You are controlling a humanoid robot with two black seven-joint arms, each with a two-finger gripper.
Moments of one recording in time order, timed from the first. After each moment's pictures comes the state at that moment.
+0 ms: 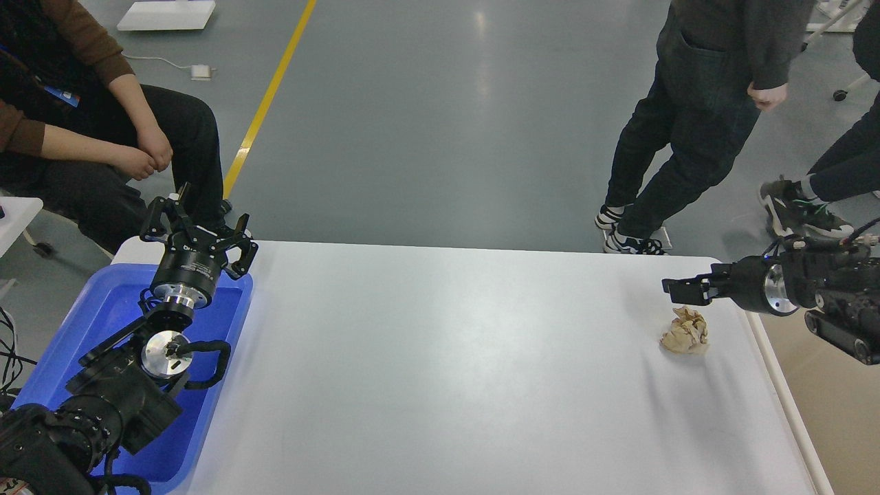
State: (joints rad) left arm -0.71 0.21 -0.76 -0.22 -0.11 -0.63 -0.56; right arm 1.14 -0.50 -0.65 0.55 -1.15 -0.09 0.49
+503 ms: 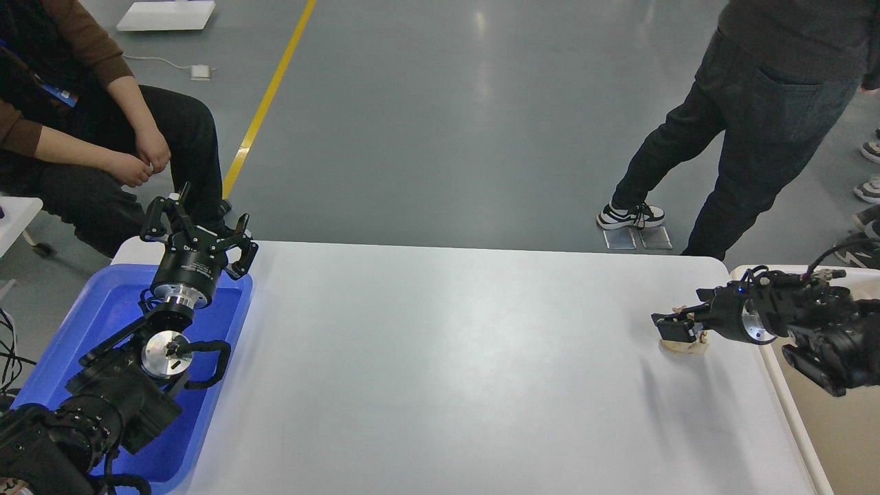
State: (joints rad) left arm -0.71 0.21 -0.76 -0.22 -0.11 -0.63 -0.56; right arm 1.02 -0.38 -0.70 0.38 -1.19 -0.16 0.49
